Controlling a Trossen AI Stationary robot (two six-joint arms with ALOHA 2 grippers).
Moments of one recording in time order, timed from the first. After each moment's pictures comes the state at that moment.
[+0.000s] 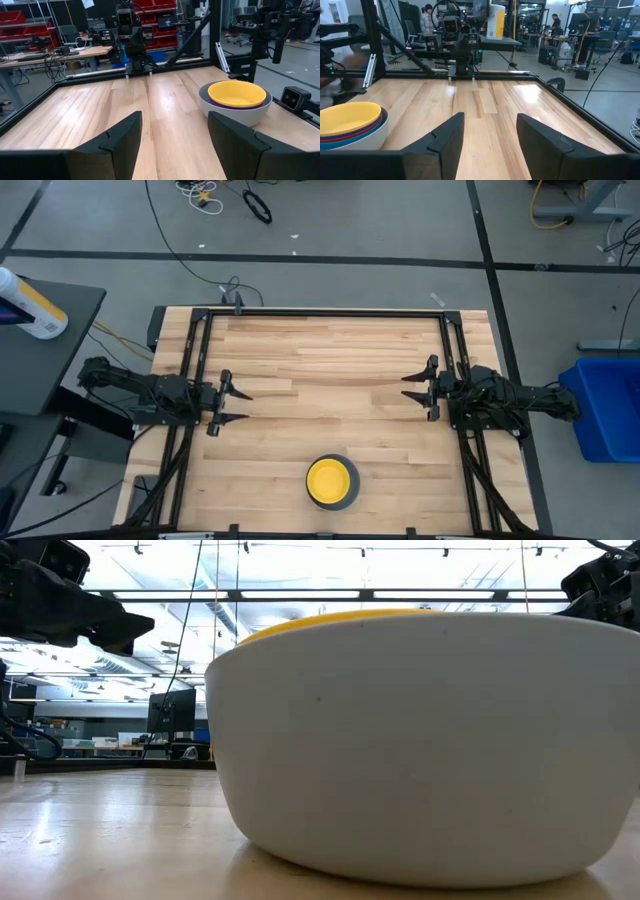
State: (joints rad) left arm -0.28 0.08 0.02 0.04 -0.17 0.09; right arm -0.06 0.00 0.04 -0.07 0.02 -0.05
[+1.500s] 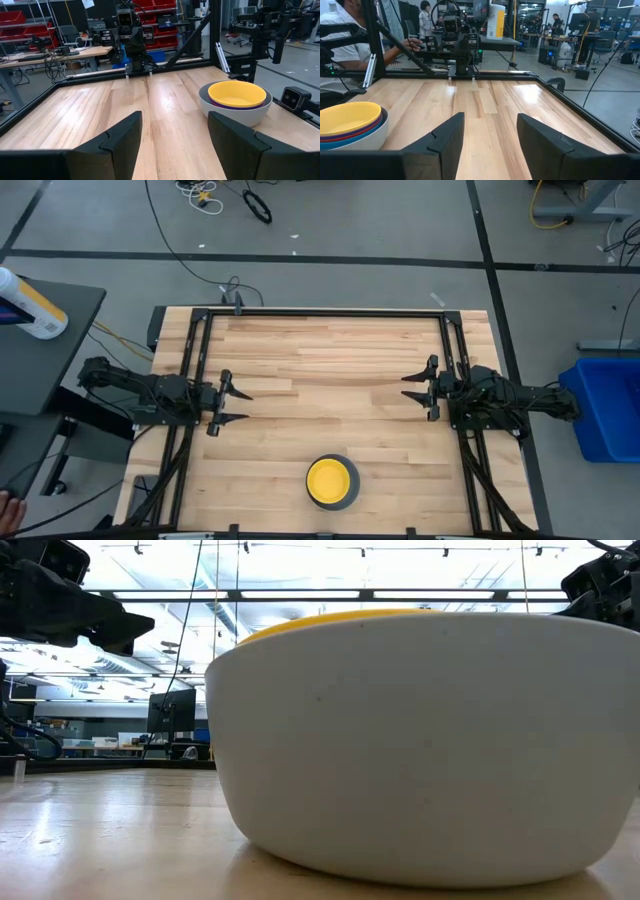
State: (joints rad) left arm -0.28 0.08 0.02 0.04 -0.17 0.09; right arm -0.06 0.00 0.04 -0.07 0.02 -0.05
